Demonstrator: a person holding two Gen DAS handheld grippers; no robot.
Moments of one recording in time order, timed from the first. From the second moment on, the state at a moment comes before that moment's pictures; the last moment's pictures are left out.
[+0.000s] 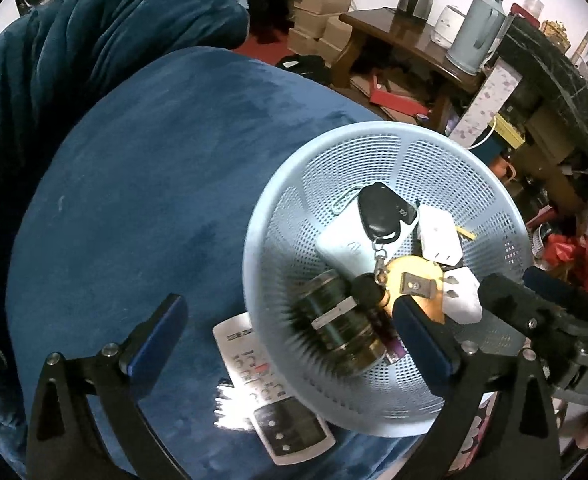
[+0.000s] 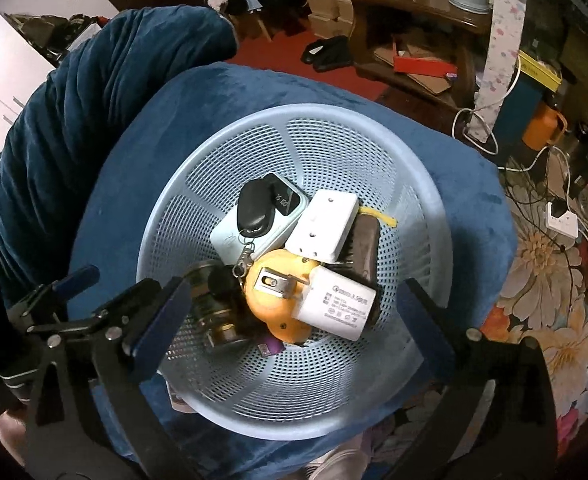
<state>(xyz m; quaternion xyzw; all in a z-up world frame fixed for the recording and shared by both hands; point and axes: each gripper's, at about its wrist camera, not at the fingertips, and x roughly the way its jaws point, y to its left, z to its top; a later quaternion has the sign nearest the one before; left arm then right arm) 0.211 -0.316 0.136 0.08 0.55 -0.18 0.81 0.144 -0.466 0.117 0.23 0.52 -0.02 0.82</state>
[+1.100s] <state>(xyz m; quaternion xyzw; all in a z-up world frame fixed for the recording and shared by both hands) 0.158 -0.196 0.133 0.04 0.58 -0.14 0.80 0.102 -0.372 0.141 0.19 0.54 0.03 0.82</state>
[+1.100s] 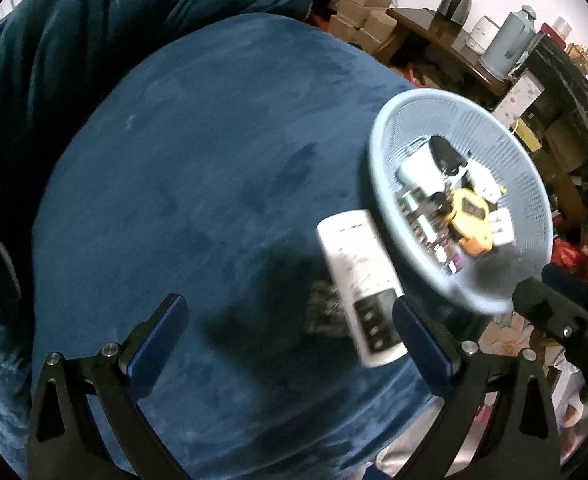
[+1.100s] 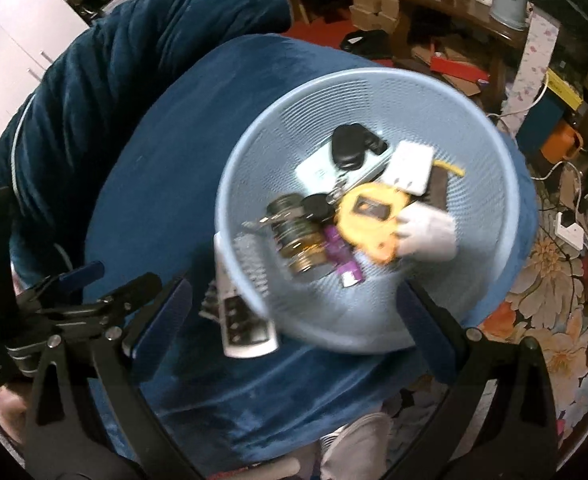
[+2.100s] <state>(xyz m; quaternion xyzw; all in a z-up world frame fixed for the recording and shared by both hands) 0.141 -0.079 0.101 -0.06 0.57 -0.04 0.82 0.100 -0.228 0.050 0.06 0.58 0.10 0.81</state>
